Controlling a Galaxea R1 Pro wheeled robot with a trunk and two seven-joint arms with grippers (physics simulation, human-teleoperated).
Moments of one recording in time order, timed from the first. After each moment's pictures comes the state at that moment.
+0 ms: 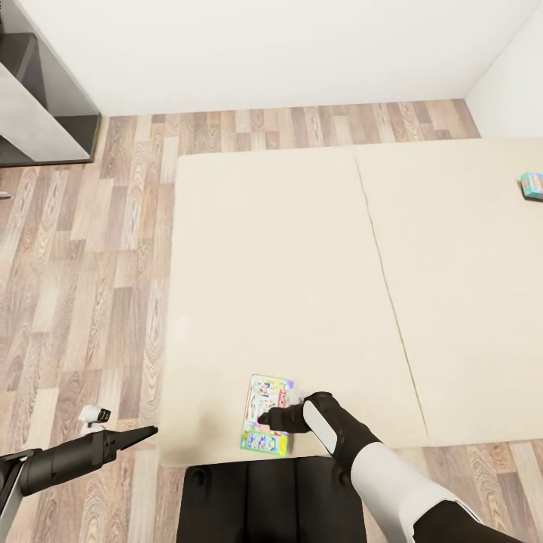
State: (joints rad) left arm -0.24 0.27 0.40 -1.26 0.10 0.92 -1.57; right arm -0.77 0.17 0.38 -0.48 -0.56 0.64 0.02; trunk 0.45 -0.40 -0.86
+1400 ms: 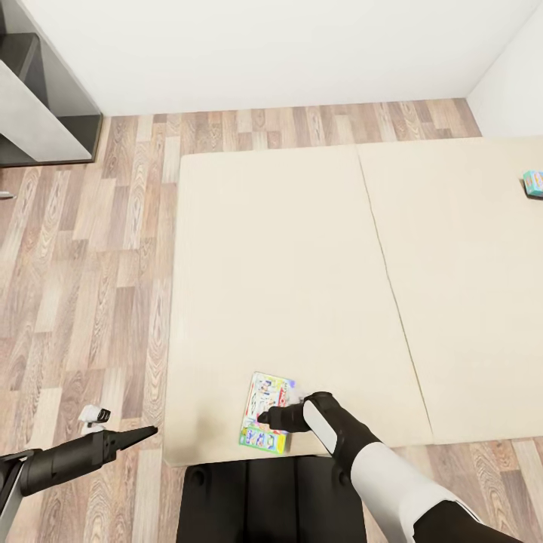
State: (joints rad) left arm -0.24 0.27 0.40 -1.26 0.10 0.92 -1.57; right arm -0.77 0.17 0.38 -0.48 -0.57 0.63 0.02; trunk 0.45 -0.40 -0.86
